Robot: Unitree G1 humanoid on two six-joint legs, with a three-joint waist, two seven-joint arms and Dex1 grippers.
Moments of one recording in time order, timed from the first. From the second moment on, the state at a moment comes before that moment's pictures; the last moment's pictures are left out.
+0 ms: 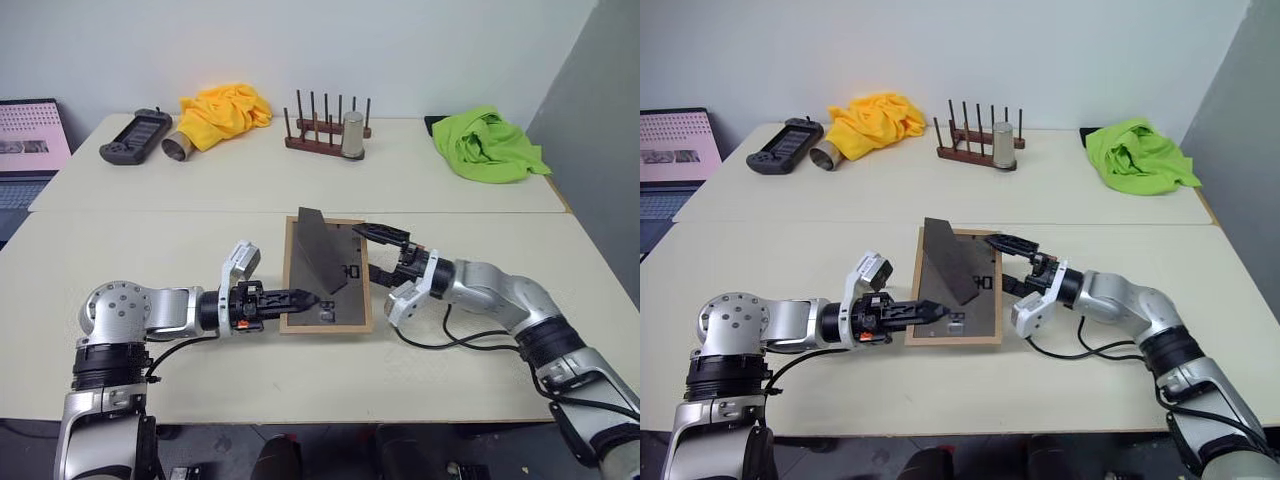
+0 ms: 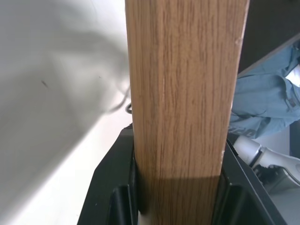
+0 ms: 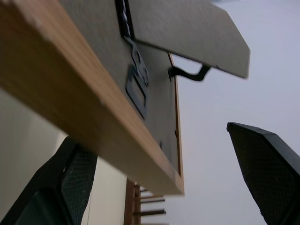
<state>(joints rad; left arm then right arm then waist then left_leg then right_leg) -0.52 0.60 0.23 0.17 -1.35 1.61 -0.59 -0.70 -0.54 0.39 0.41 -0.82 -0.97 -0.03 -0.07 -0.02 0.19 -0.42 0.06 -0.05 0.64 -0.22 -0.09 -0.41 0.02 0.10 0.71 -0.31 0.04</state>
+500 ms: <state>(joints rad) -0.49 0.60 0.24 0.17 -1.53 1.61 -0.43 -0.72 -0.55 0.42 0.47 -0.82 -1.04 -0.03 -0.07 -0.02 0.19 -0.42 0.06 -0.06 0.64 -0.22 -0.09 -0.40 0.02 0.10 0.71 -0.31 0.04</state>
